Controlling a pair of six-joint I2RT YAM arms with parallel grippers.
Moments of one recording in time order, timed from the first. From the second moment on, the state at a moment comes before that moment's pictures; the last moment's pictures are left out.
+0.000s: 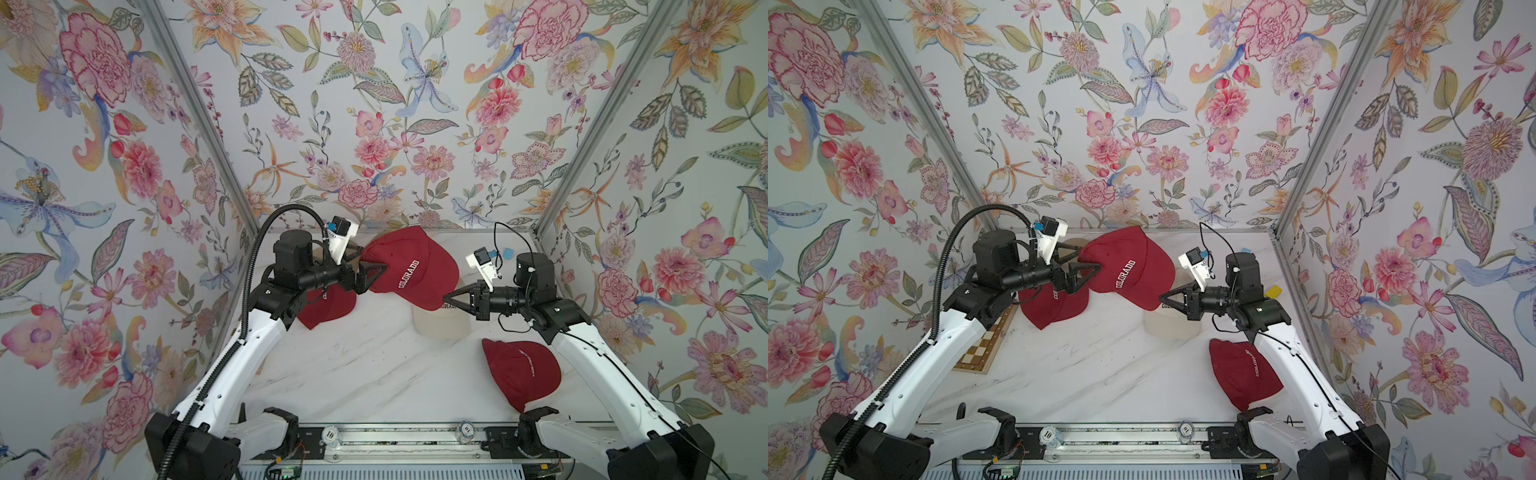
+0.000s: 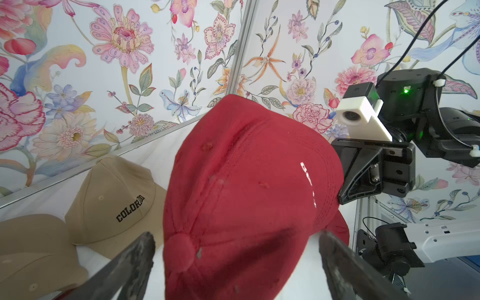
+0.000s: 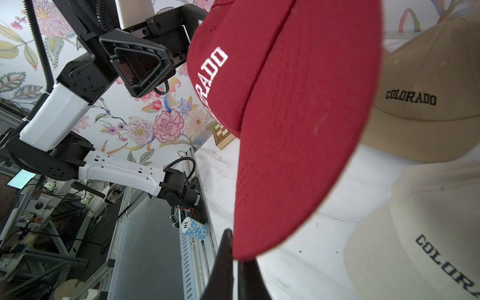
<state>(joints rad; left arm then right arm) -0.34 1.20 1.19 -0.27 0.68 -0.09 0.29 1.11 1.01 -0.44 -1.03 0.14</state>
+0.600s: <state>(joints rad) -0.33 1.20 1.08 -0.19 0.77 -0.16 0.29 1.15 1.07 -0.57 -1.01 0.01</state>
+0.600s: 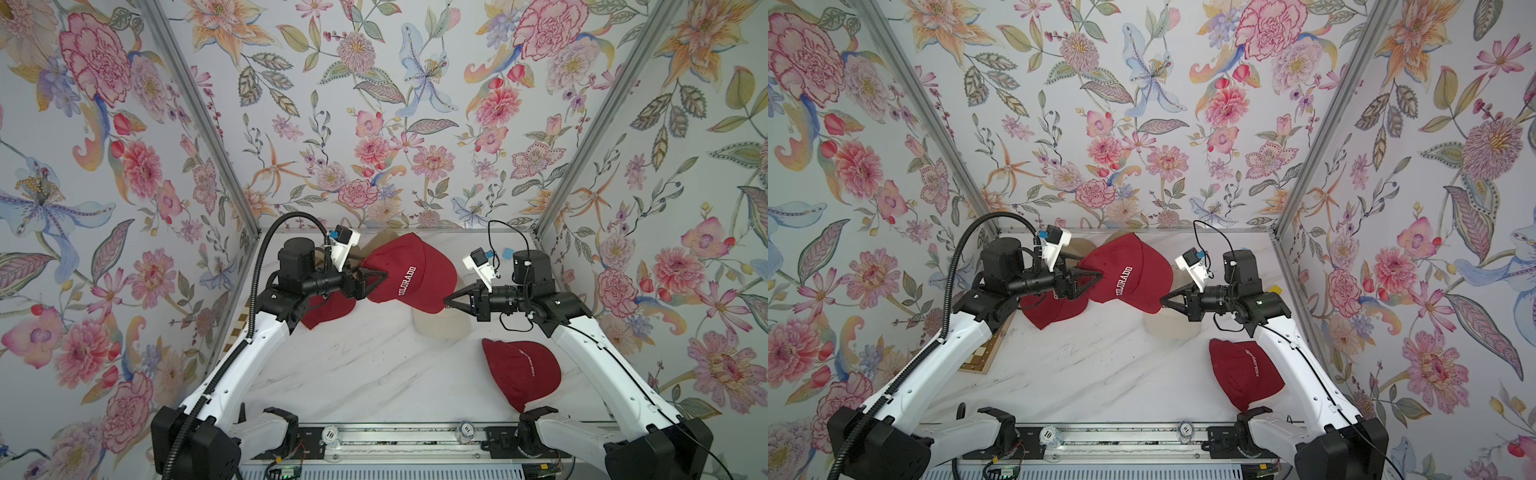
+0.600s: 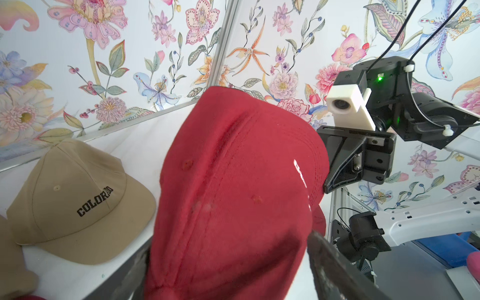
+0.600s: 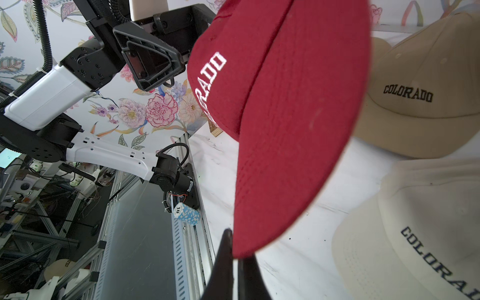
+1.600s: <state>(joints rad) -0.33 1.18 1.11 -0.28 0.75 -0.13 0.29 1.17 1.05 -0.50 -0.97 0.01</state>
